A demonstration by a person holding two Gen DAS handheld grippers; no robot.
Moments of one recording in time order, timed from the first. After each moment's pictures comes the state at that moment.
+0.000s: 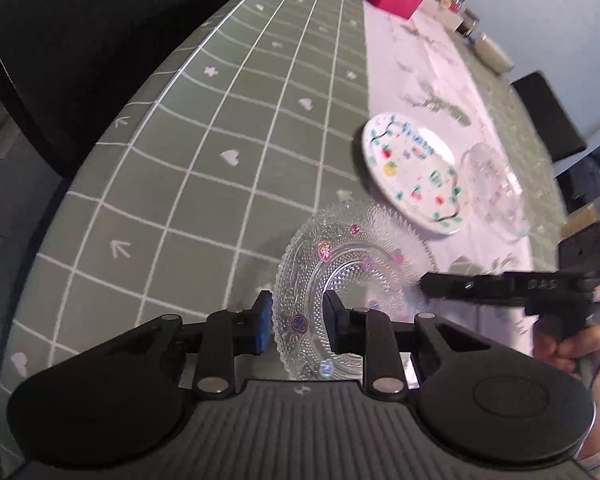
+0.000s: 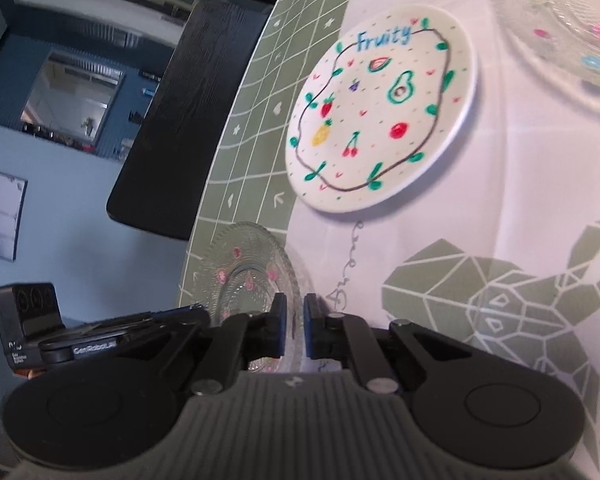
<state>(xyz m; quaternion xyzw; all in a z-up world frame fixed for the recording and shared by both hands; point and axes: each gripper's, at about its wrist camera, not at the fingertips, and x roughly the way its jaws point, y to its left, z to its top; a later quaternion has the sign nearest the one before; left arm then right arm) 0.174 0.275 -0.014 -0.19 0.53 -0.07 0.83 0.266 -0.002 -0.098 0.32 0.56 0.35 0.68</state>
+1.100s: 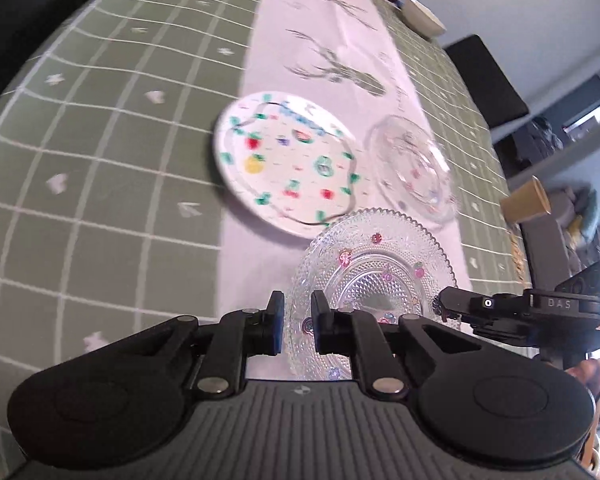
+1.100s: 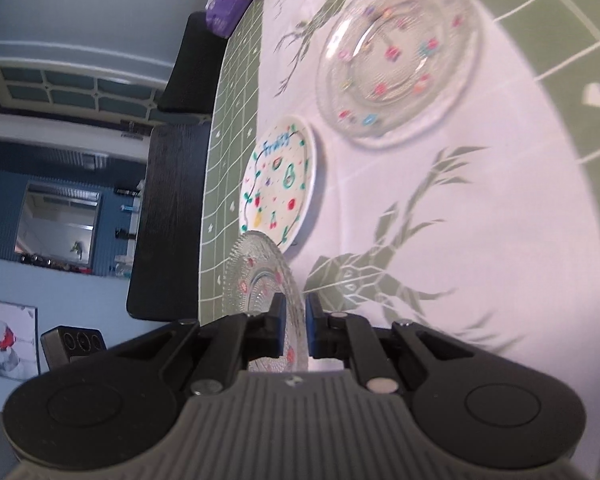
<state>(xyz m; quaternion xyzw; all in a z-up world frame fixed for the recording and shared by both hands) 0.226 0.192 -0.019 -0.18 0.55 -0.18 0.80 0.216 -0.114 -0.065 0.44 0.52 0.21 0.70</state>
